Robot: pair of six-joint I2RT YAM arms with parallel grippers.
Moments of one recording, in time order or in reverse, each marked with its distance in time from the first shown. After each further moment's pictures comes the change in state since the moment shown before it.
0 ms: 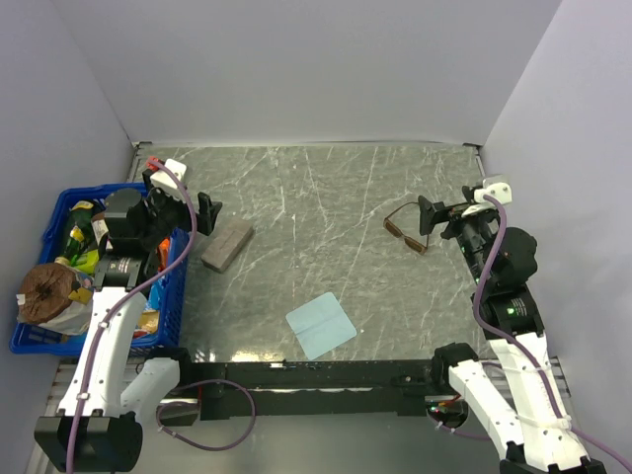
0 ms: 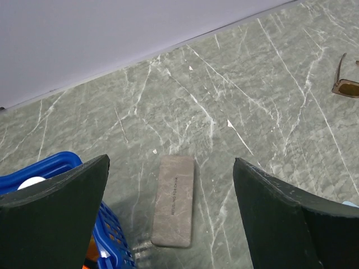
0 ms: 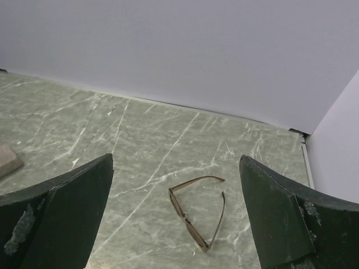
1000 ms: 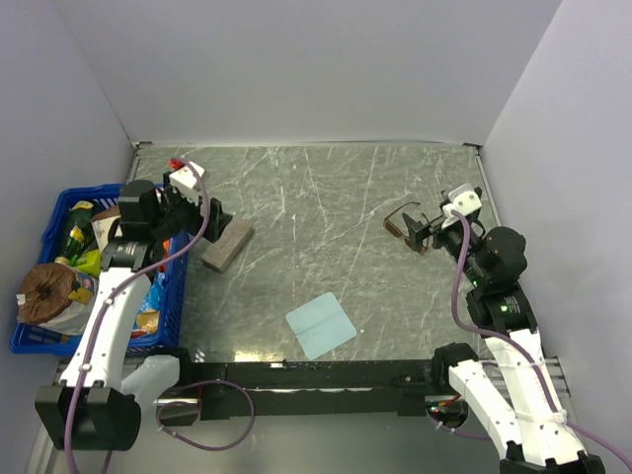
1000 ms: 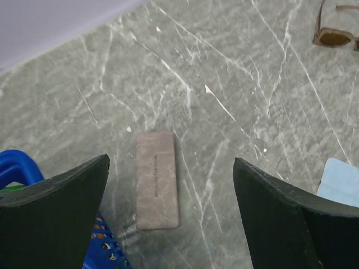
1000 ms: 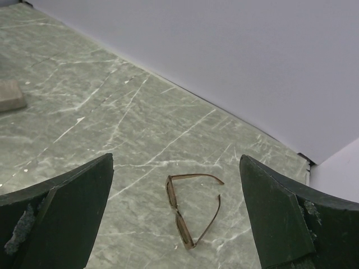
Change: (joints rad) left arm -0.009 0.095 0.022 -0.101 0.109 0.085; right arm 0.000 0.002 -0.065 0.001 -0.213 -0.218
